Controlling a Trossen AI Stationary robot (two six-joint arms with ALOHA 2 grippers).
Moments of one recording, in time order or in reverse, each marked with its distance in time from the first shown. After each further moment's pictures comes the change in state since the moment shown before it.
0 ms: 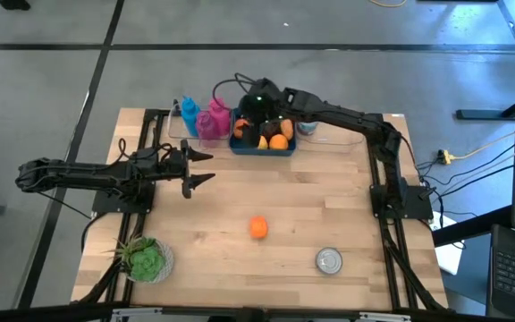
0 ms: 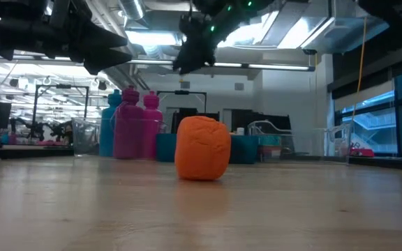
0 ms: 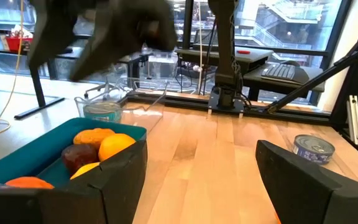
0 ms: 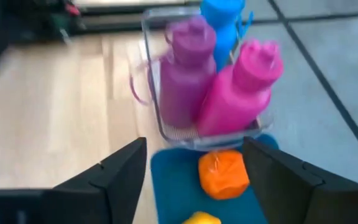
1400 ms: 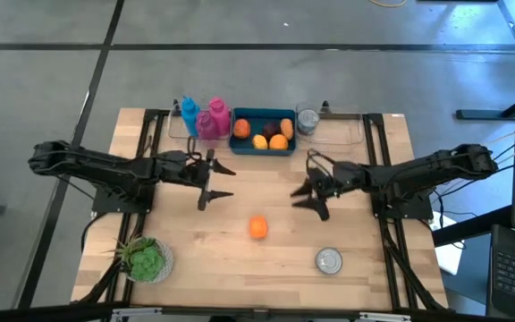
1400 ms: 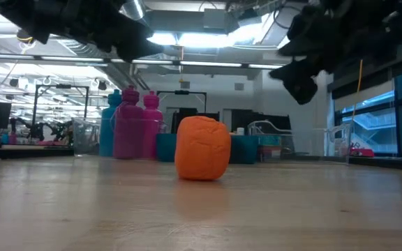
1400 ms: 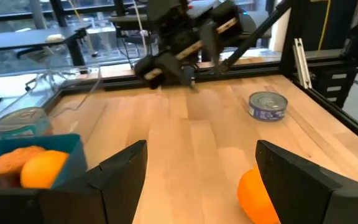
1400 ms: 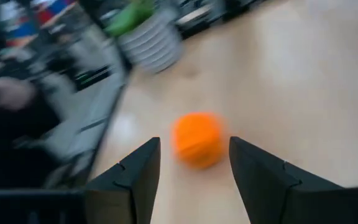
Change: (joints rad) left arm -0.126 0.392 0.259 -0.040 0.106 0.155; right arm 0.382 -0.859 -1.554 1.086 -0.169 0.623
